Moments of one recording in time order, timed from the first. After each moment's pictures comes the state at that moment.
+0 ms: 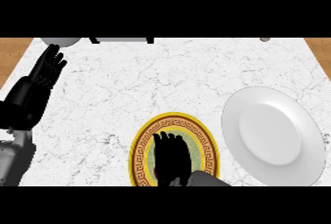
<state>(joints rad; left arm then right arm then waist) -0.28 0.45 -0.05 -1.58 0.22 0.07 0.08 -0.49 -0.04 0.93 -1.46 0.55 0.18 1.14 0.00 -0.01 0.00</state>
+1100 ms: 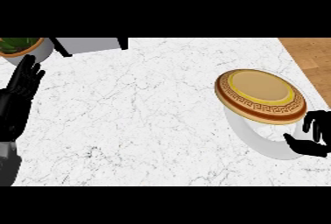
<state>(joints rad) -0.17 0.46 0.04 -1.60 0.20 0.11 0.08 -0.13 -0.93 0.44 -1.49 0.56 -0.16 0.53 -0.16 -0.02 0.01</state>
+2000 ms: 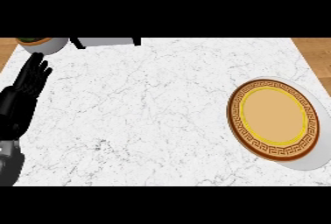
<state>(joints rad) -0.19 0.45 0.02 -1.61 0.20 0.07 0.08 0.23 -1.12 -0.15 -1.51 -0.13 -0.07 -0.43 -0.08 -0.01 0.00</state>
